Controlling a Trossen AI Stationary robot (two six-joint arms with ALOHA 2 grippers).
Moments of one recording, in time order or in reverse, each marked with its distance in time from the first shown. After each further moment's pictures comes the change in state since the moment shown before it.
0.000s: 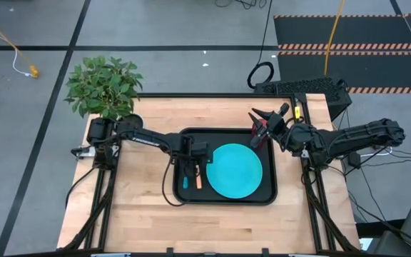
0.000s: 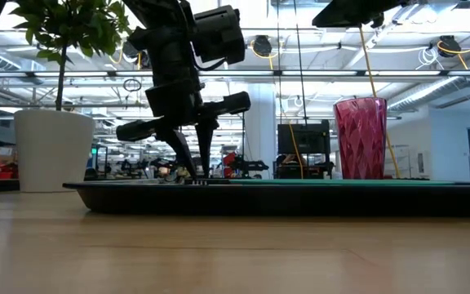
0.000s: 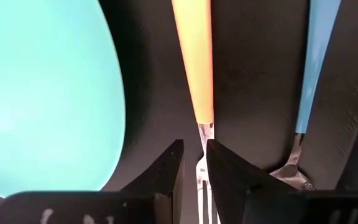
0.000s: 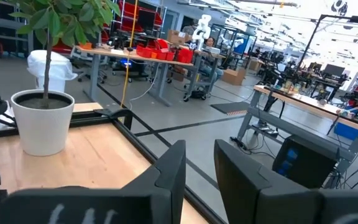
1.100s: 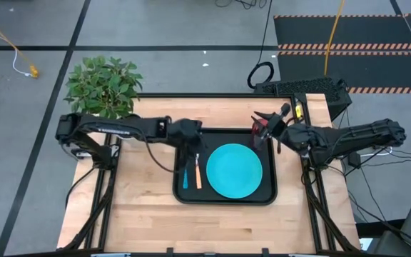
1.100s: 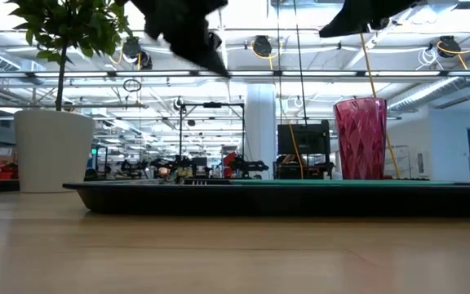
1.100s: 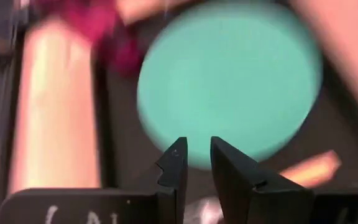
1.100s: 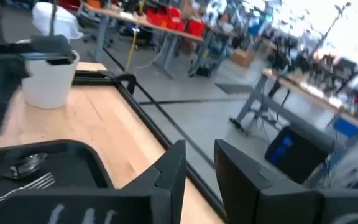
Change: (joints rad) left arm 0.046 -0.334 -0.040 0.185 0.092 -1.222; right arm 0.005 -0.046 0.046 -0.296 -0.025 0.047
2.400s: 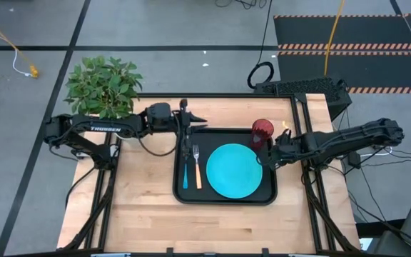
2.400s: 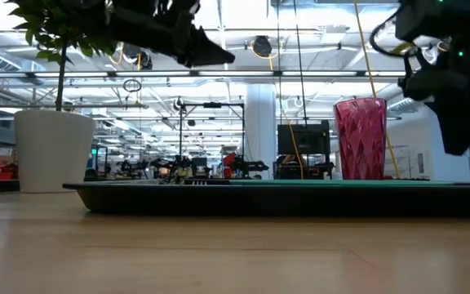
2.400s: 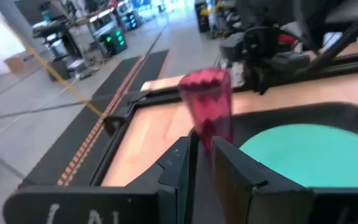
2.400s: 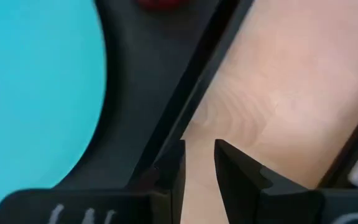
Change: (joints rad) left arm 0.208 -0.165 -0.389 0.810 0.074 -0.104; right arm 0.002 0.077 -0.088 -1.061 -0.680 1.395
